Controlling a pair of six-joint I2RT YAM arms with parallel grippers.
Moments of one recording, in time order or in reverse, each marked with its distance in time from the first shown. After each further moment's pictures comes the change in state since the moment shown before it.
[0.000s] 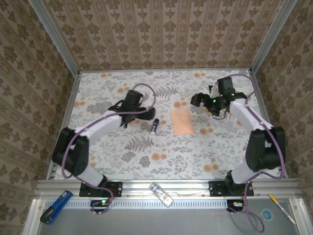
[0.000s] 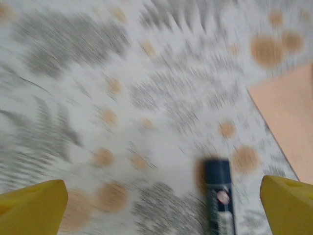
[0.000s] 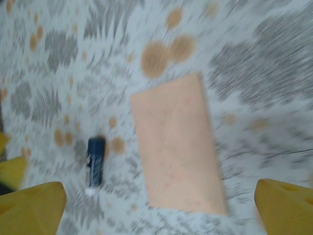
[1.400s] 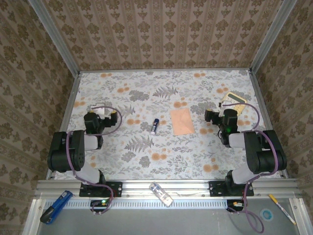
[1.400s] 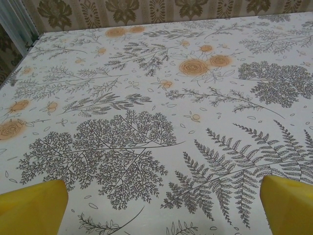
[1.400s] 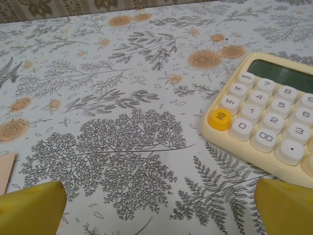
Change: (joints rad) left arm 0.571 0.058 -0.640 1.107 0.177 0.311; right arm -0.053 0.002 -0.753 1.291 0.480 -0.341
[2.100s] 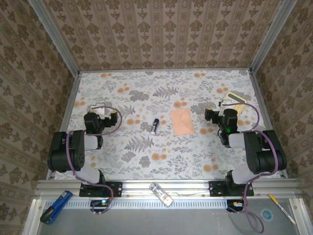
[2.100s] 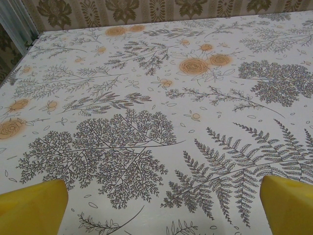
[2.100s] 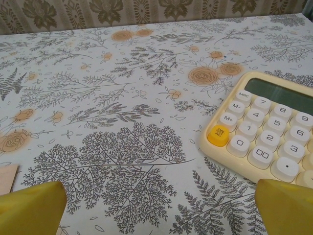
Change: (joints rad) left arm 0.000 0.000 0.000 -0.004 0.000 0.000; right arm 0.015 0.000 0.000 0.040 0.016 -0.022
